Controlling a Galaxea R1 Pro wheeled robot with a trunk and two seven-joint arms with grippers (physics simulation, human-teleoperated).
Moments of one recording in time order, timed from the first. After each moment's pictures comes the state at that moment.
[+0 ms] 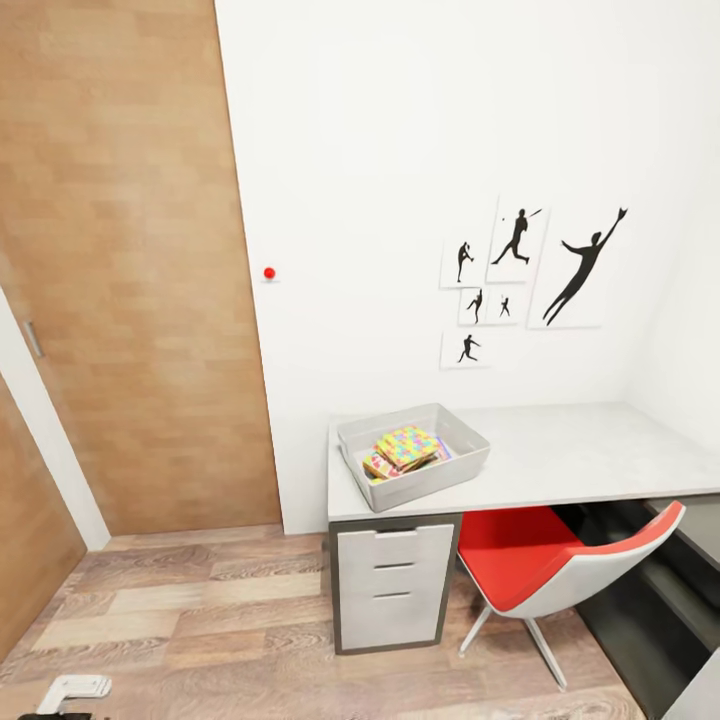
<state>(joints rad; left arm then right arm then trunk) -0.49 0.42 0.34 -0.06 -0.33 0.00 -0.29 -0.17 -0.01 0.19 -0.69 -0.46 0.53 -0.26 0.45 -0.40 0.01</state>
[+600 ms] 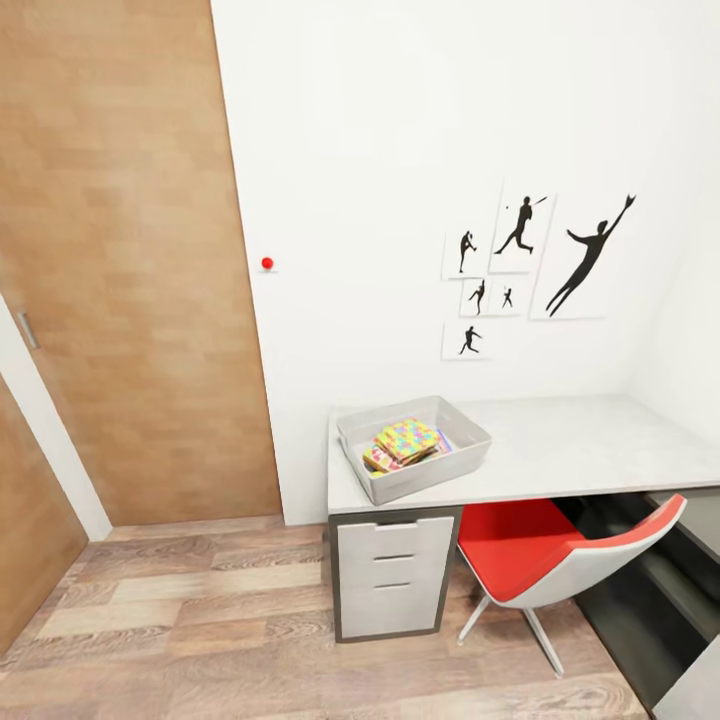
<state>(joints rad) -0.32 0.26 0.34 -0.06 -0.33 -0.08 -0.10 -0.17 -0.01 0.26 -0.46 -0.46 0.30 -0.26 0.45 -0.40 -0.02</state>
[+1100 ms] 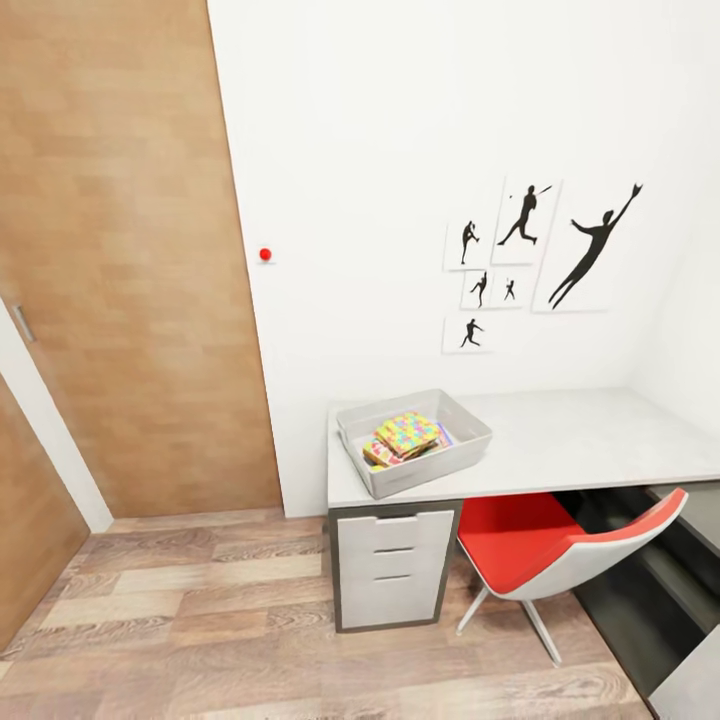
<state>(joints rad) -0.27 0.18 0.34 -0.02 -0.33 -0.09 -0.08 -0.17 -0.01 0.33 -0.28 -0.47 0.08 -0.27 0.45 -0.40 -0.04</state>
